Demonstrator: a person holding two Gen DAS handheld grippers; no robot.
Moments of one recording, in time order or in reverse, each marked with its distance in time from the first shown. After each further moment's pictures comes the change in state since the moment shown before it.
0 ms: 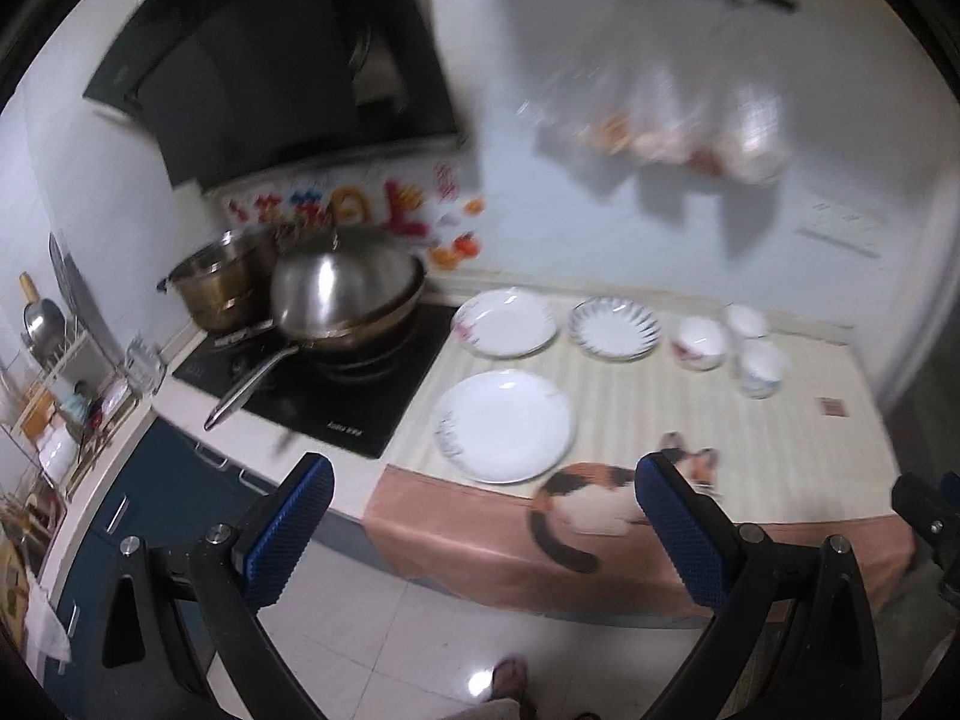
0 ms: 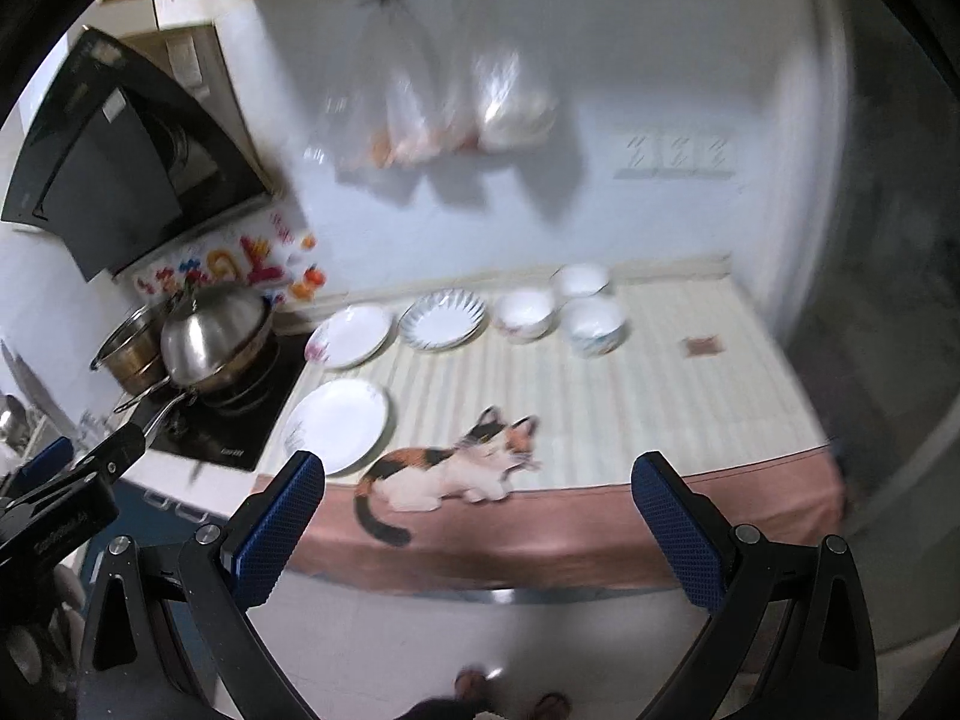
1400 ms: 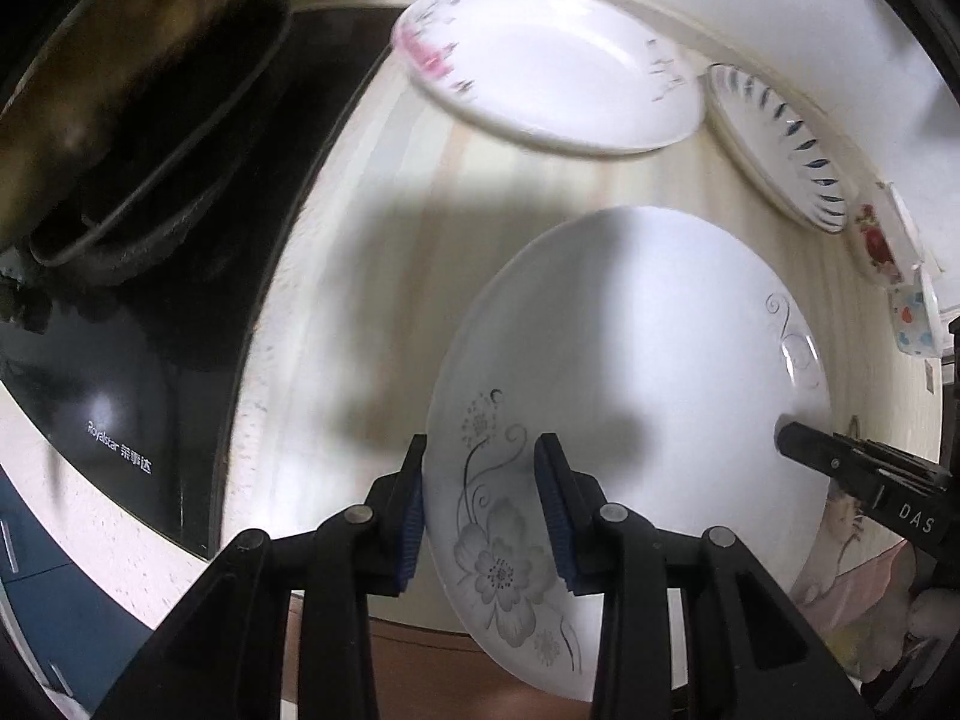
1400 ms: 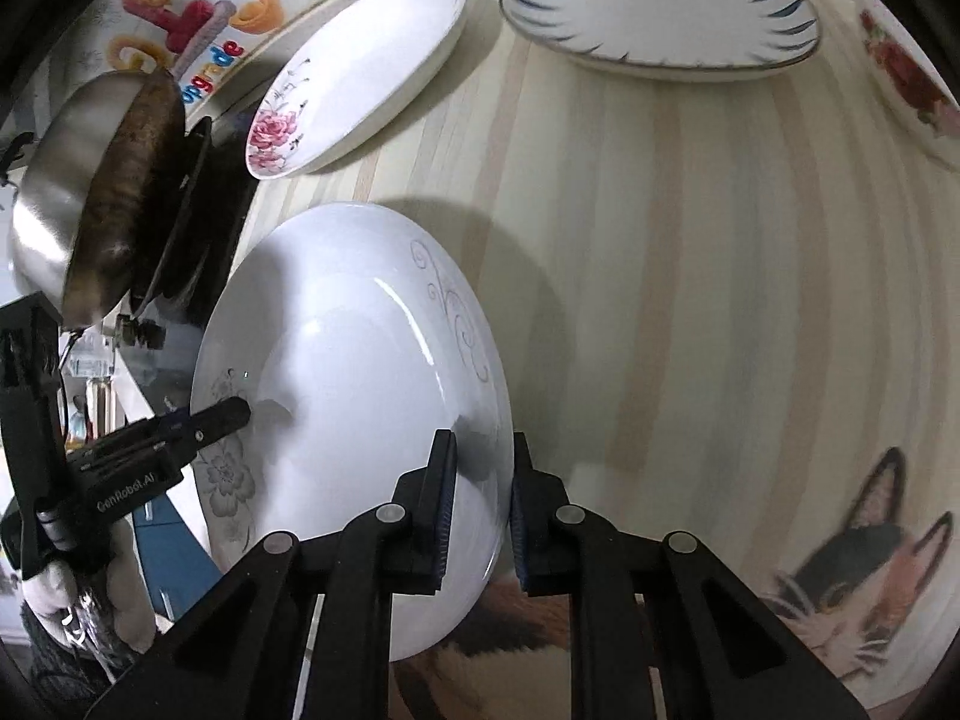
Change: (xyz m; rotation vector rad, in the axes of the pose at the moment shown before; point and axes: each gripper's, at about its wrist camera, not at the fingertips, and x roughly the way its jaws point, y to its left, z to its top) left arm 0.425 0.034 -0.002 0.011 0.619 -0.231; right arm 0.537 0.084 0.011 0.007 0.670 0.268
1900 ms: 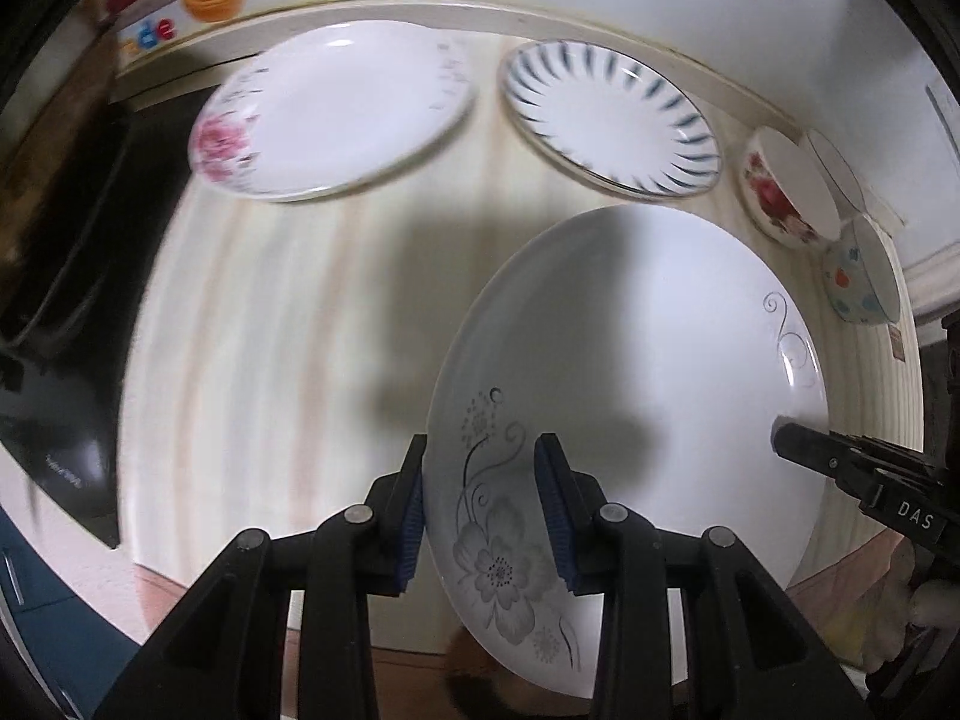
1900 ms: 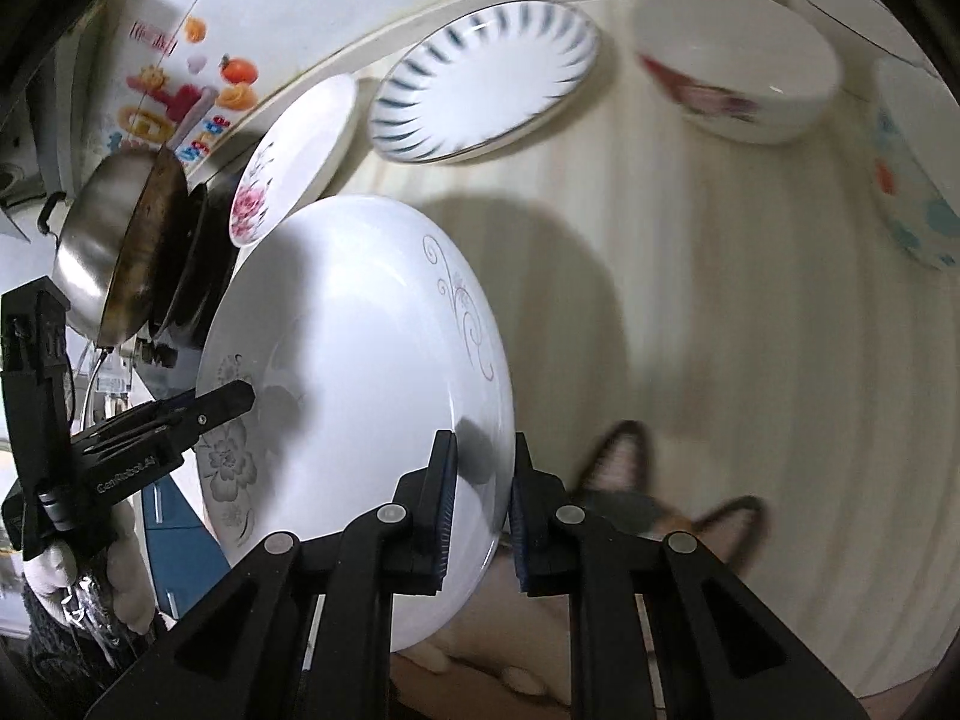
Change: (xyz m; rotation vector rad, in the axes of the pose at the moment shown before) left arm -0.007 -0.119 0.013 0.111 -0.015 -0.026; right arm -0.092 -0.117 -0.017 0.046 -0.069 0.020
